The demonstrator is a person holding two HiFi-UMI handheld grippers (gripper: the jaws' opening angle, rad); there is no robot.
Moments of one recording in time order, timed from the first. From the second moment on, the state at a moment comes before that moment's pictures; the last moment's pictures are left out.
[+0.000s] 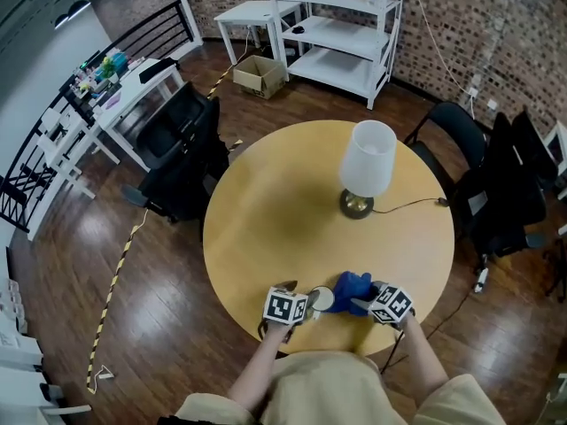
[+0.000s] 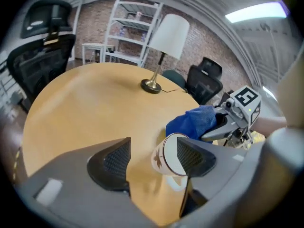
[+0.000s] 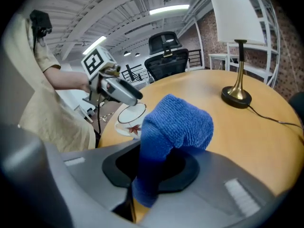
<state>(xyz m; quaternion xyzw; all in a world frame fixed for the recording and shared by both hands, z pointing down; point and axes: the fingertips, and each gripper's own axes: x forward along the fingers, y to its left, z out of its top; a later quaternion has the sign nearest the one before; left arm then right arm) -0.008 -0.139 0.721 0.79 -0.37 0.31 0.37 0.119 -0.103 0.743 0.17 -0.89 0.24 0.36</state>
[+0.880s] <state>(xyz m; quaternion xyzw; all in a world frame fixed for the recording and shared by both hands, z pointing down) 0.013 -0.132 0.739 0.69 -0.43 0.09 0.58 0.070 -0.171 0.726 0.14 -0.84 0.30 0.44</state>
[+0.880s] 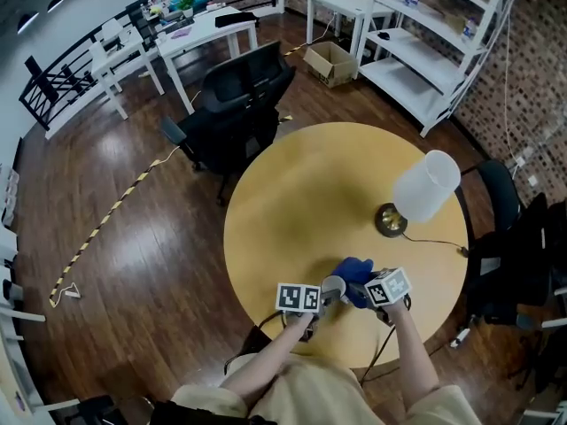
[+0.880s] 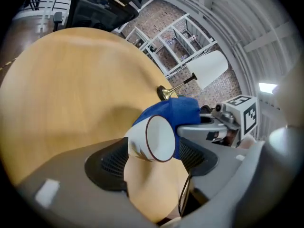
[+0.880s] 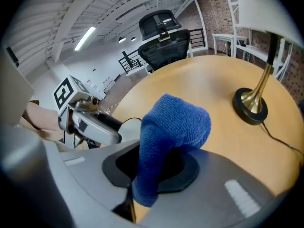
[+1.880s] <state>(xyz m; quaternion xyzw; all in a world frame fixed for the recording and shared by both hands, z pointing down) 0.008 -0.181 0.761 0.80 -0.26 0.40 0.35 0.103 -0.118 0.755 0.23 -0.85 0.26 0.40</state>
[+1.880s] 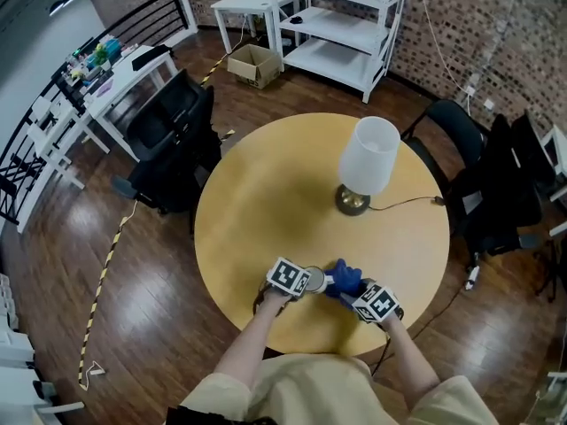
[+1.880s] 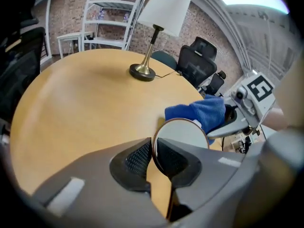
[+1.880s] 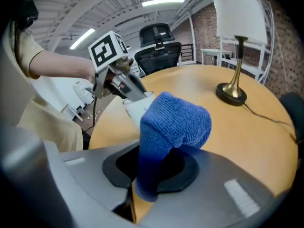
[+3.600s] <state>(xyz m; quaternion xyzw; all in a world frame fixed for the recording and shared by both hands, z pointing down) -0.013 -0.161 0.765 0.74 -0.34 0.35 0.47 0.098 -0.136 0.756 0.45 -0.78 0.37 0.22</state>
